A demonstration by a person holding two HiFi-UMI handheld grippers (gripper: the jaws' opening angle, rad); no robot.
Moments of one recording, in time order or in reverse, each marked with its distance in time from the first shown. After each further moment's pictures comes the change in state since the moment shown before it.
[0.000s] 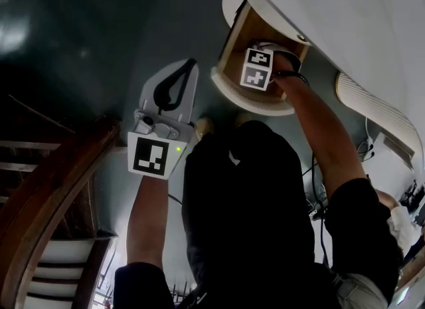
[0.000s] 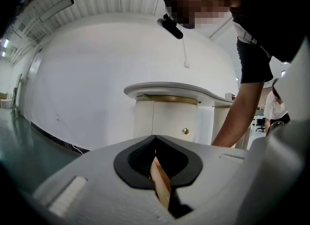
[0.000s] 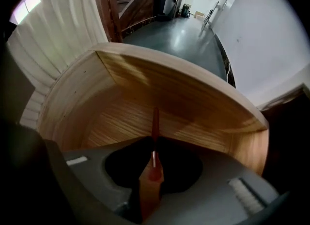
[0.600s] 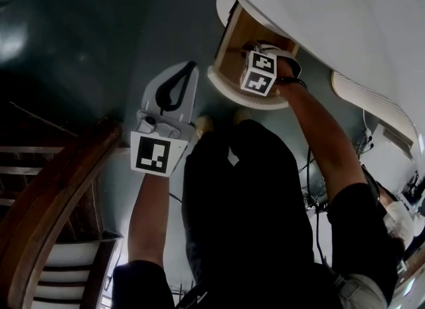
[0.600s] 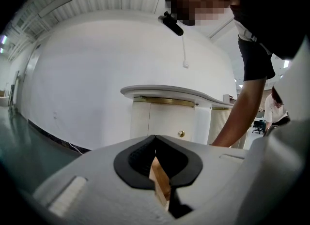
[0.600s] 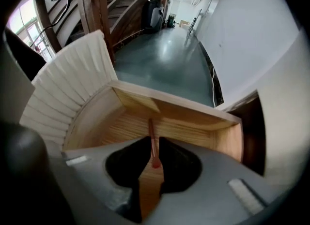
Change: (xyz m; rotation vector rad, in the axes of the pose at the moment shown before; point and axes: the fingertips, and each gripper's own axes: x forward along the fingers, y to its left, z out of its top) left arm 0.000 -0.008 0.016 -0.020 0.021 -0.027; right arm -0.055 -0.005 0.009 0.121 -0.103 -0.070
